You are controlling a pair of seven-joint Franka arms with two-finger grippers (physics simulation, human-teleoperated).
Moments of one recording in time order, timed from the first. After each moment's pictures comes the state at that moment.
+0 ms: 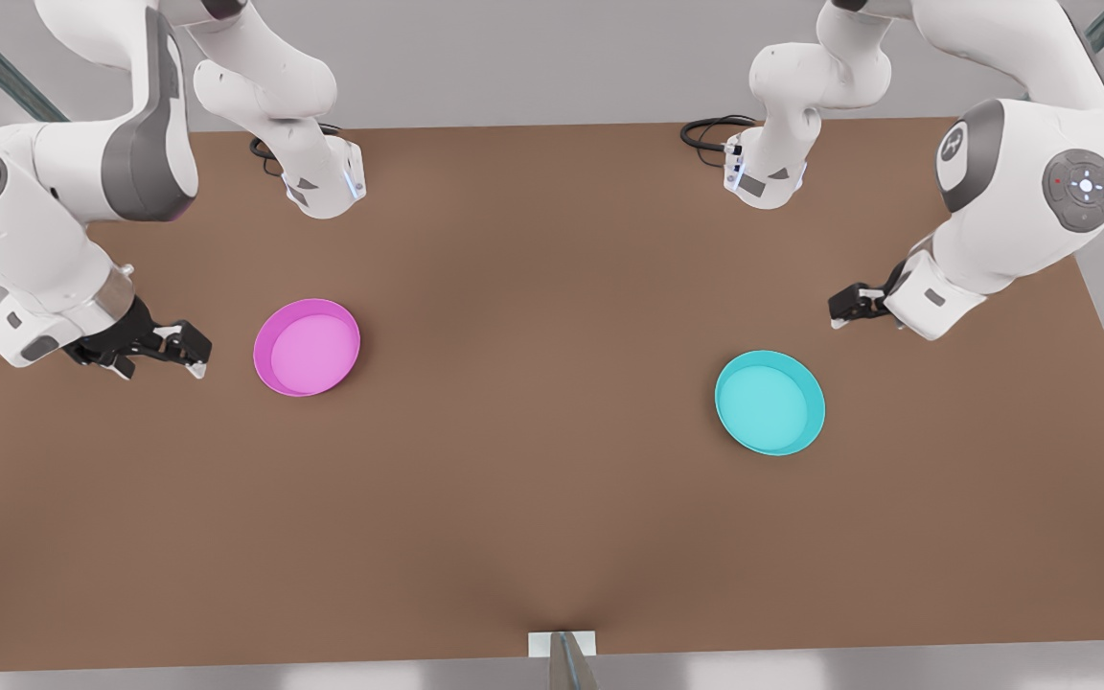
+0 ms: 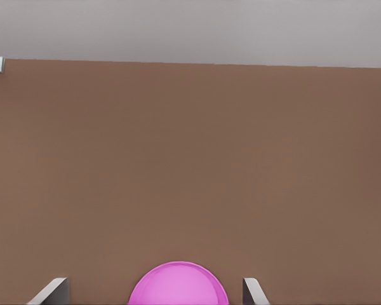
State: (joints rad) left arm -0.12 0.14 -0.03 -1.41 -0.07 1.48 -0.16; right arm -0.02 0.12 0.09 -1.46 -0.06 1.72 0.07
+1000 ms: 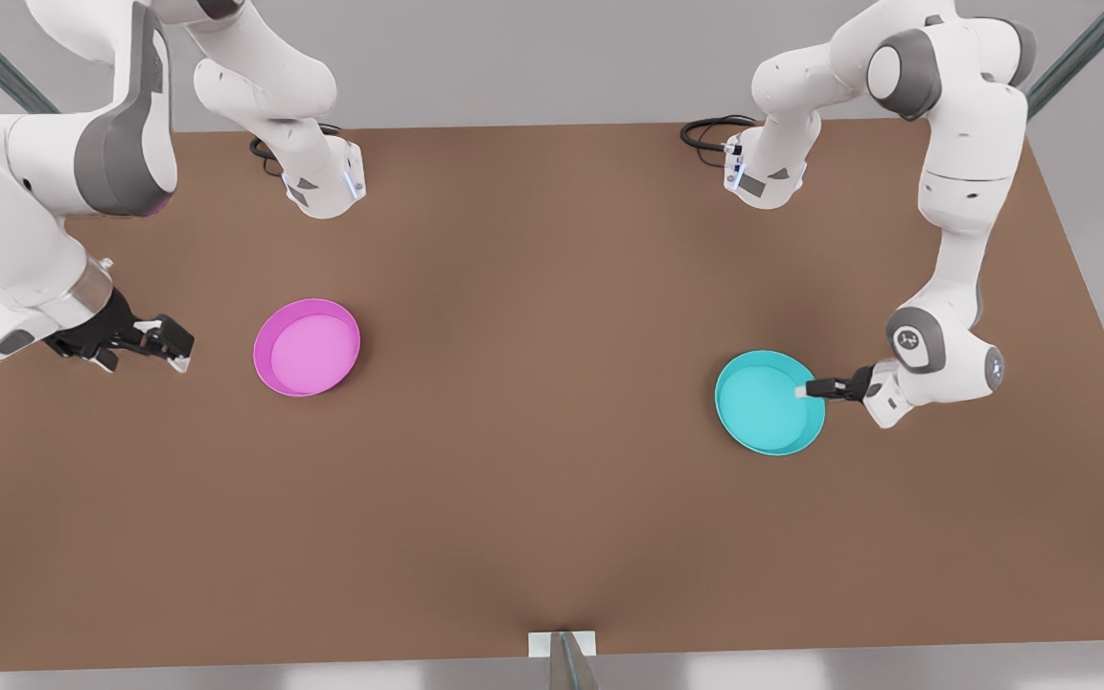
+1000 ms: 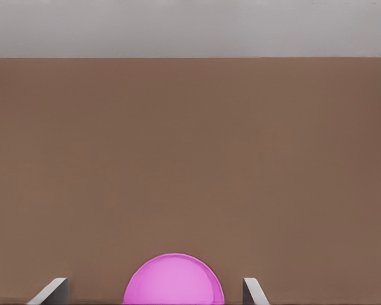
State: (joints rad) left arm 0.23 0.52 -0.09 -1.99 -0.53 2.18 0.53; right arm -0.04 0.11 0.09 -1.43 -0.05 1.67 0.06
